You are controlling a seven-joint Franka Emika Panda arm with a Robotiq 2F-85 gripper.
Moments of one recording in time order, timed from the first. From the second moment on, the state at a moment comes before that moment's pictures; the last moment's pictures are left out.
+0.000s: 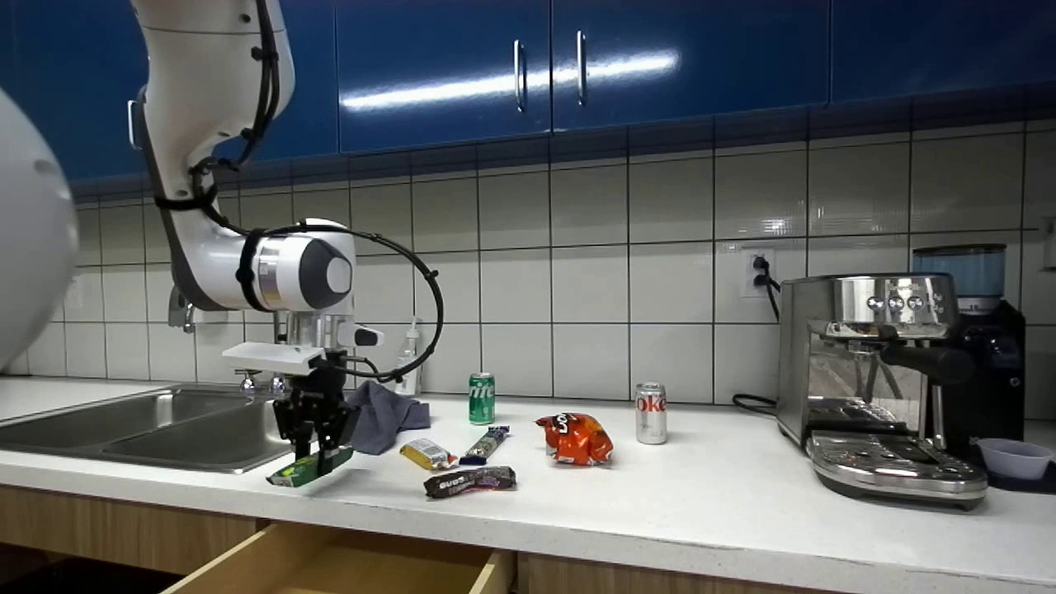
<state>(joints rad) 0.24 0.29 0.07 -2.24 0.05 2.50 0.31</state>
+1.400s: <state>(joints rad) 0.26 0.16 0.15 -2.56 0.06 2.56 0.40</state>
